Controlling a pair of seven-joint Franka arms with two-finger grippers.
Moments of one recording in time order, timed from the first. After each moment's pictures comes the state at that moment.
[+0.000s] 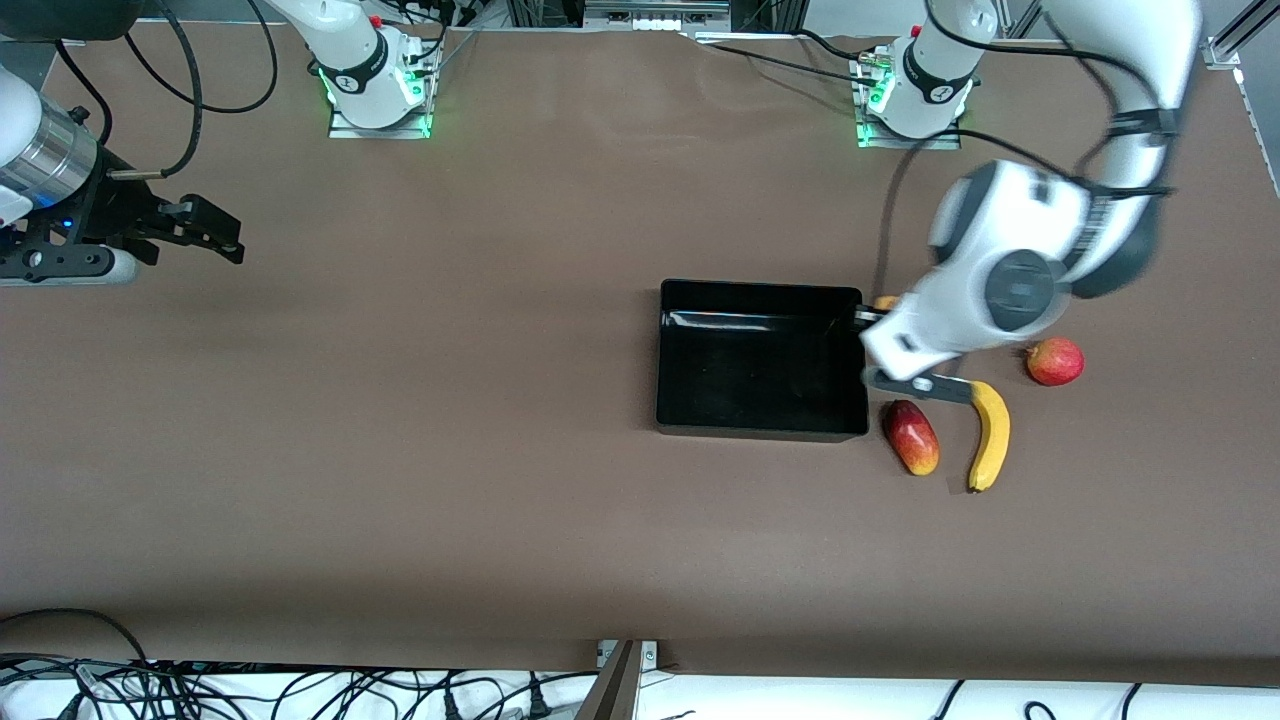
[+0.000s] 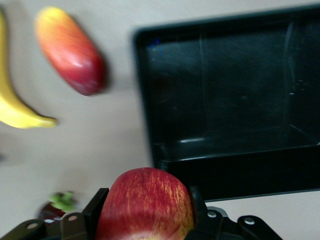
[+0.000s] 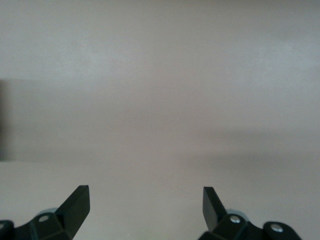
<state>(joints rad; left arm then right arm) -0.19 0.38 -0.17 -1.72 0.00 1.82 -0.23 0.07 0.05 0.04 -1.59 0.00 1.60 0.08</state>
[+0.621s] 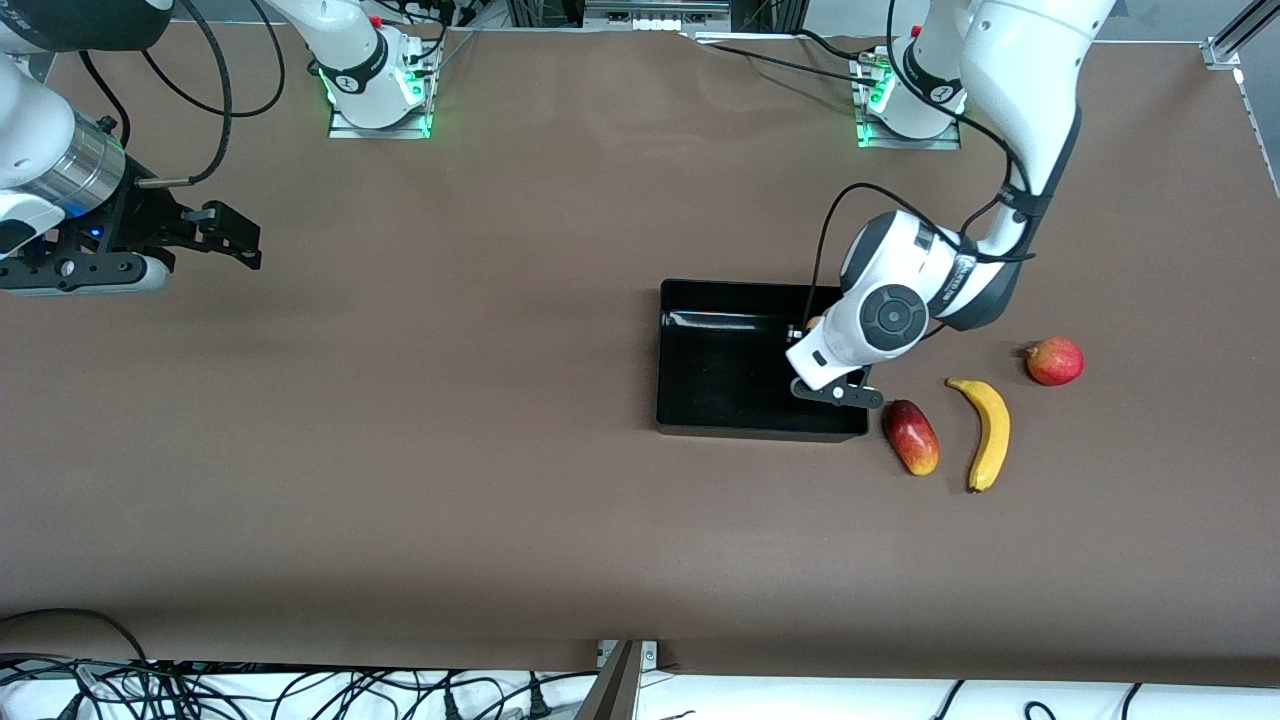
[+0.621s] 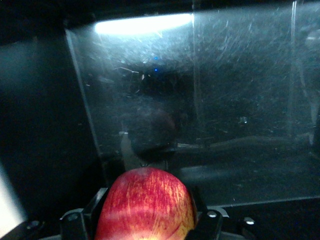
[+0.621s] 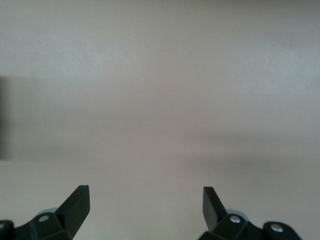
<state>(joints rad) -0.24 0.53 -0.17 -1.87 0.00 2.16 -0.27 0.08 0.06 0.06 -1.58 -0.01 1.63 0.08</state>
